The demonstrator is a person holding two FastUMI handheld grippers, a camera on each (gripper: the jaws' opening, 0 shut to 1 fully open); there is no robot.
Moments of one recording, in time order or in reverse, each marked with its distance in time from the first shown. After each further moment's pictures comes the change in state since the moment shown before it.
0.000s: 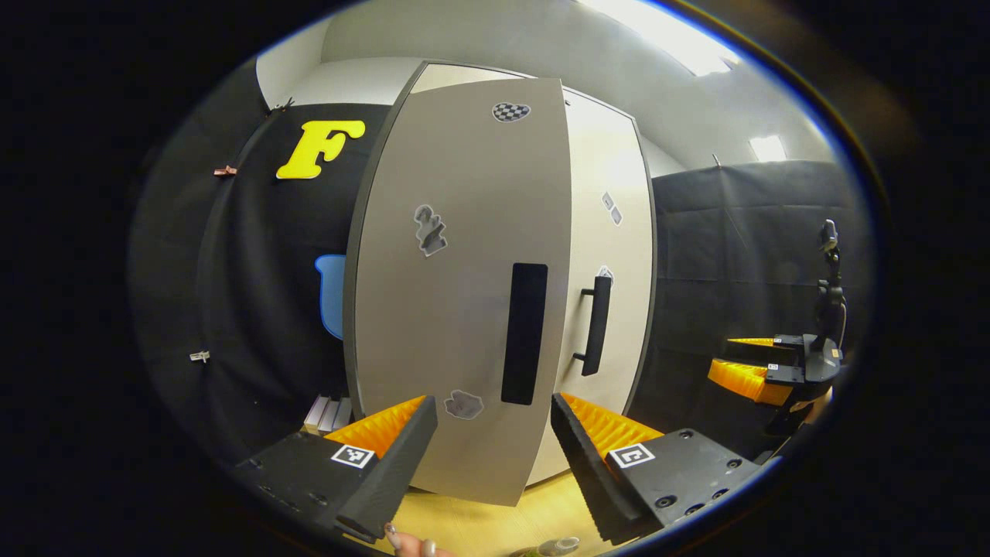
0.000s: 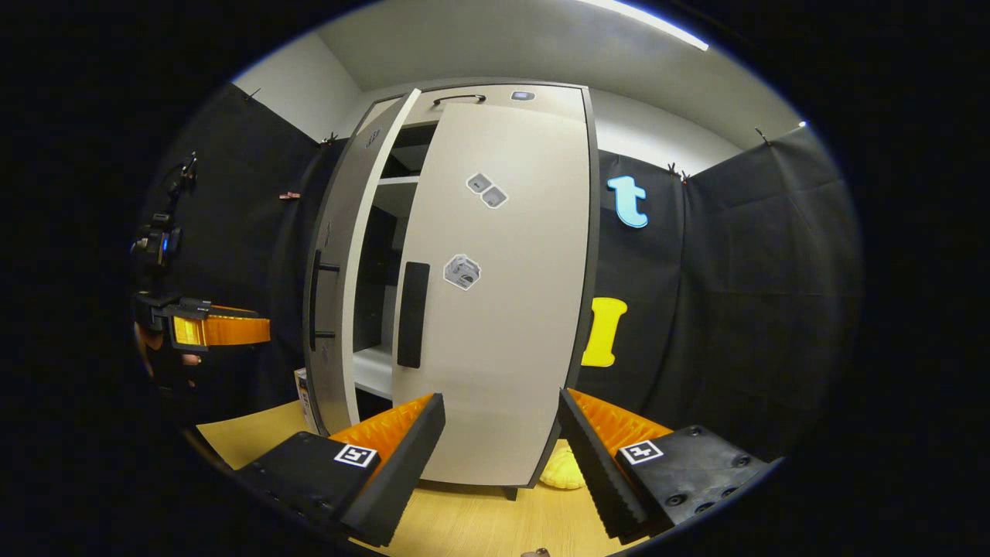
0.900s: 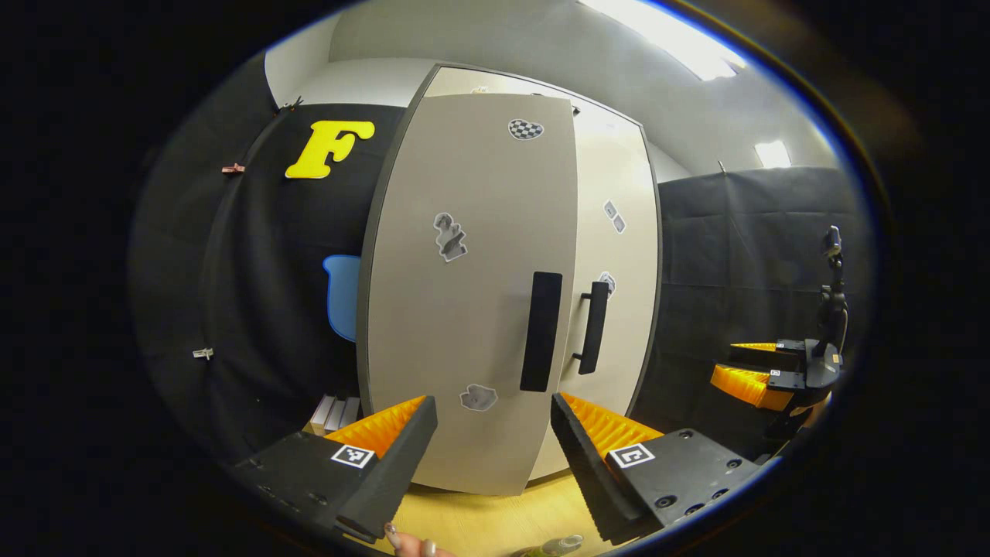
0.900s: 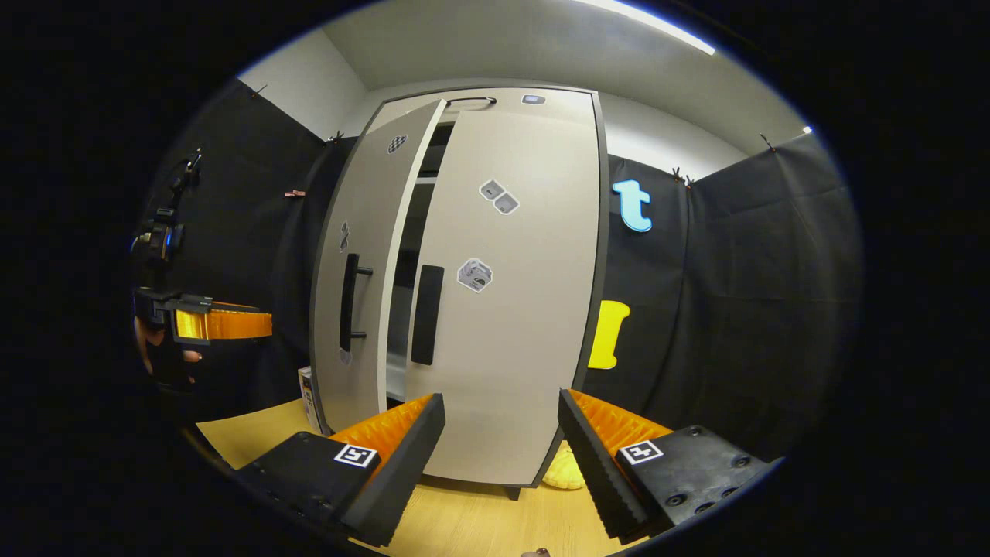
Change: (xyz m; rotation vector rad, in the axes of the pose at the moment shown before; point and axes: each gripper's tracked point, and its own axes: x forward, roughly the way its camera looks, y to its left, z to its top) left arm -0.008 0.007 0.005 -0.015 -0.008 0.018; right arm -0.009 0.012 0.002 -0.015 0.000 0.015
